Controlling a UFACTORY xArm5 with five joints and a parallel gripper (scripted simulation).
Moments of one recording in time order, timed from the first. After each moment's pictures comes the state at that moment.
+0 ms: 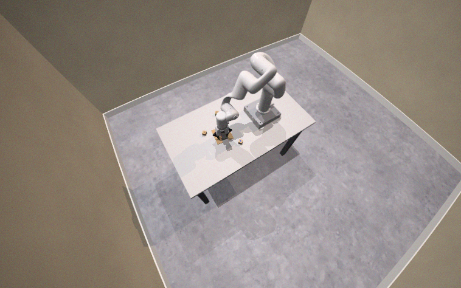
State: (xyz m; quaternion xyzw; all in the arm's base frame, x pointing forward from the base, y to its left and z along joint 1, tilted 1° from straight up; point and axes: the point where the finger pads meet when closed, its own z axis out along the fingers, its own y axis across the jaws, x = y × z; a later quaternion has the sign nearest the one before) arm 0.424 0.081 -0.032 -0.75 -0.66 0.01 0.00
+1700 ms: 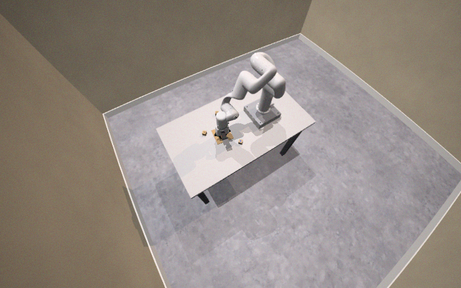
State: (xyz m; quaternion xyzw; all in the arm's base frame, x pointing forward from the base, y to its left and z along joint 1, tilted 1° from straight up) arm 0.425 0.081 -0.032 -0.75 -0.66 0.01 0.00
